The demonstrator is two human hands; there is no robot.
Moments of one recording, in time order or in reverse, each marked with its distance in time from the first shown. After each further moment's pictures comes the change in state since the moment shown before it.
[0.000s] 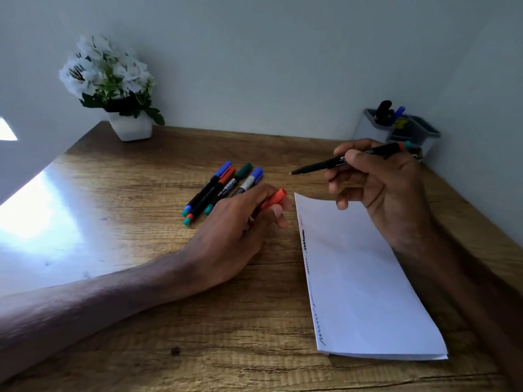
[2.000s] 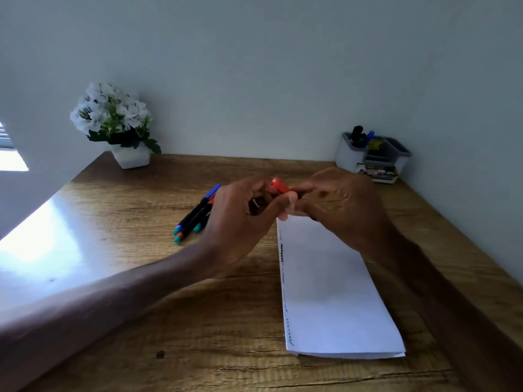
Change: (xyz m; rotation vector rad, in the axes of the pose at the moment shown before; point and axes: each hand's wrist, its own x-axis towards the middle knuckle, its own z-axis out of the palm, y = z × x) left_hand 0.039 0.029 0.016 -0.124 0.304 0.074; right_hand -0.001 -0.009 -0.006 -0.926 -0.135 -0.376
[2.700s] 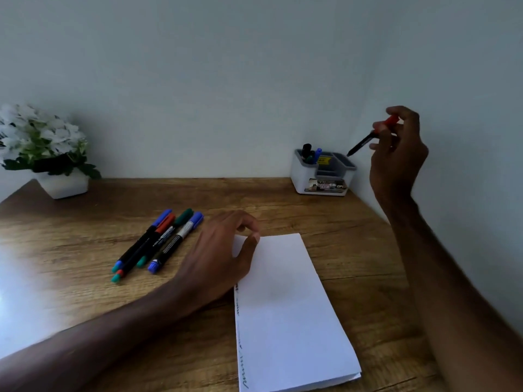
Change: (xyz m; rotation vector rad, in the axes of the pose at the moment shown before) left_hand 0.008 -0.027 0.041 0.270 -0.185 0.018; right_hand 0.032 0.131 -0.112 -0.268 0.939 0.171
